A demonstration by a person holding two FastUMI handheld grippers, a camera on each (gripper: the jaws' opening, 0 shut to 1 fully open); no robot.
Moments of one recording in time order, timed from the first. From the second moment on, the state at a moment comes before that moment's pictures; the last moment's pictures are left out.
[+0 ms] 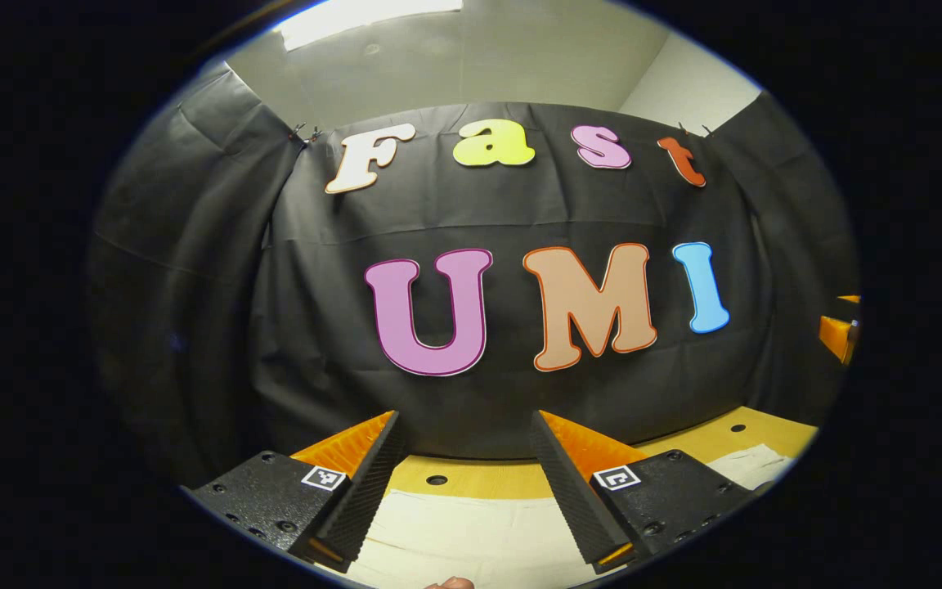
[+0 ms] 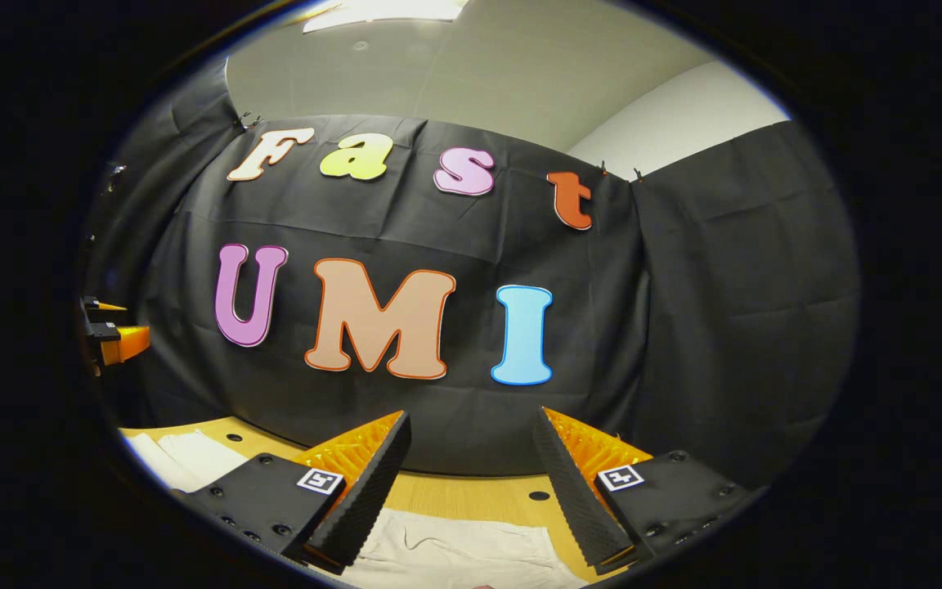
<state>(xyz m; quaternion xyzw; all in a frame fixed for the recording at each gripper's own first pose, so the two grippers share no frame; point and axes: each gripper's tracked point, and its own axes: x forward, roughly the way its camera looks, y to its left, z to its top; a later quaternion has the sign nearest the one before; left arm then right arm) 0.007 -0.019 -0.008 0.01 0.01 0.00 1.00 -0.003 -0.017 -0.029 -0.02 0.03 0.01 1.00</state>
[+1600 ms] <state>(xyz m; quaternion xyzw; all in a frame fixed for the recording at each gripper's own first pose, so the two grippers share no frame) 0.005 -0.052 -0.030 0.02 0.04 0.01 1.00 -0.127 -0.104 -0.297 -0.48 0.21 0.27 0.81</state>
